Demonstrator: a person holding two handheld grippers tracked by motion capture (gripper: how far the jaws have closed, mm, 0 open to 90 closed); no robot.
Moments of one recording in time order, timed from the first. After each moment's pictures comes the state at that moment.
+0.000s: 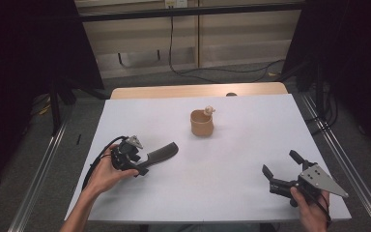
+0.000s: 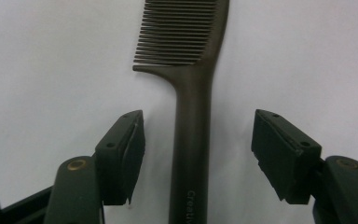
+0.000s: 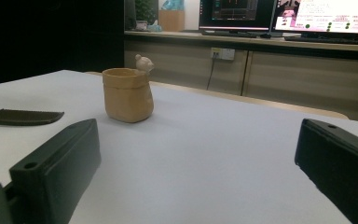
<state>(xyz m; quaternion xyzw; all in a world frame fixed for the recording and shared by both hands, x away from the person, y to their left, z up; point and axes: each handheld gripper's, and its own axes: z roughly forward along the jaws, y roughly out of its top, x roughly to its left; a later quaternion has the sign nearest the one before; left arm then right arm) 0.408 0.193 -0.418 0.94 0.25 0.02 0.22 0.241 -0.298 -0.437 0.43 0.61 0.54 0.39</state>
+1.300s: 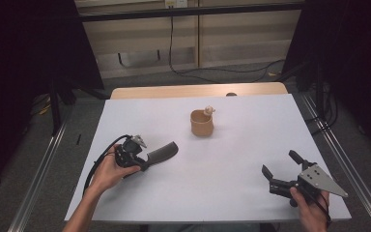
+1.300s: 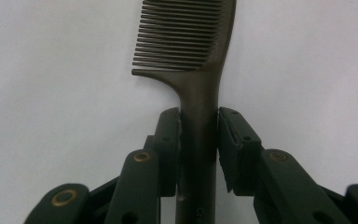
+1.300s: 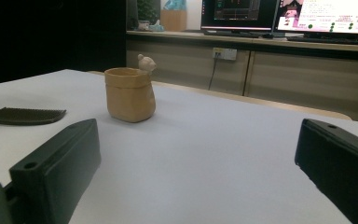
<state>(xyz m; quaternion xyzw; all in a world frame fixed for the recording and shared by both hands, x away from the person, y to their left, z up) 0.415 0.183 -0.423 0.95 0.25 0.01 0.19 0.241 -0.297 -0.438 0.43 0.61 0.54 0.39</state>
